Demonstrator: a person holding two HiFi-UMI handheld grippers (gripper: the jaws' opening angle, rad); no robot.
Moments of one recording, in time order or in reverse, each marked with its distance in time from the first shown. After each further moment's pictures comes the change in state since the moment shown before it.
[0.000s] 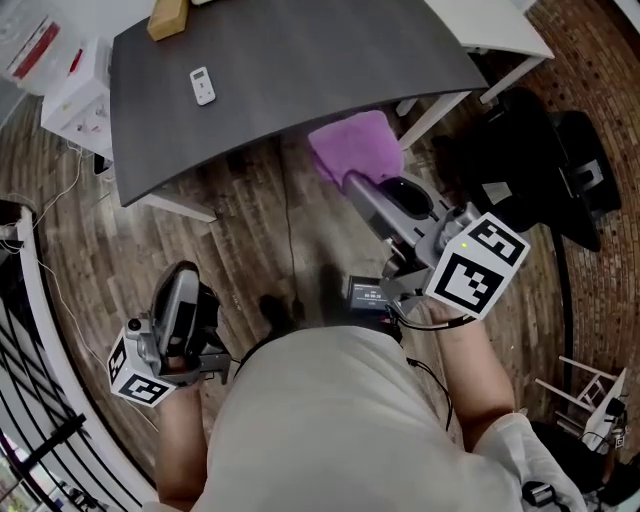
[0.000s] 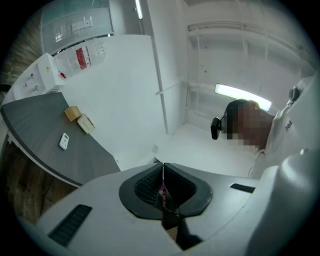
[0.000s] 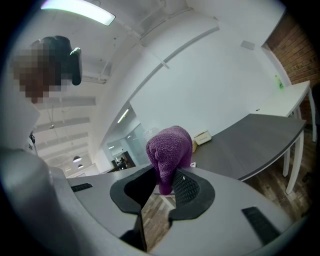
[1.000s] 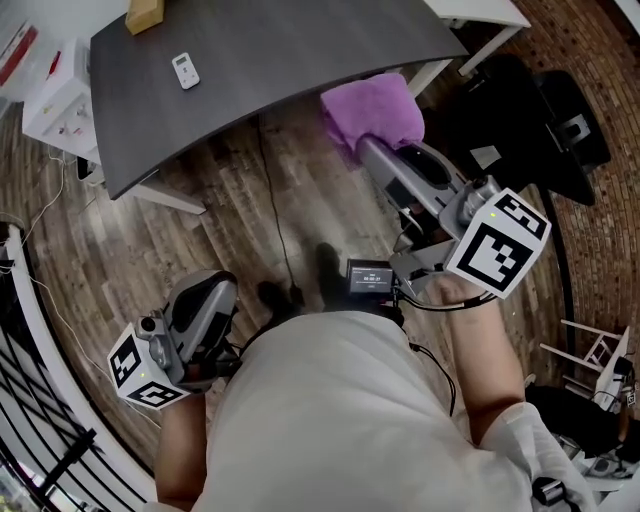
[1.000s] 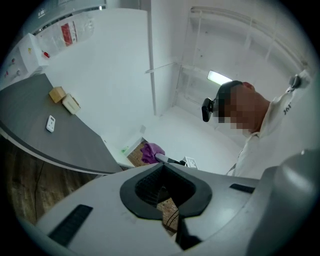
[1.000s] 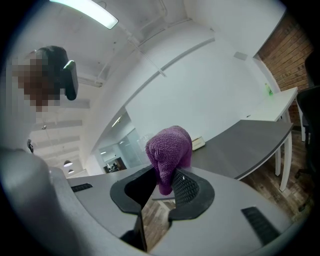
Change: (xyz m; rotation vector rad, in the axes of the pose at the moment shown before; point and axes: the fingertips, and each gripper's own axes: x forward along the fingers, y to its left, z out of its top) left arm -0.023 -0.035 -0.043 0.003 0.243 -0.152; right arm -0.020 0.026 0.003 0.013 -0.077 -0.079
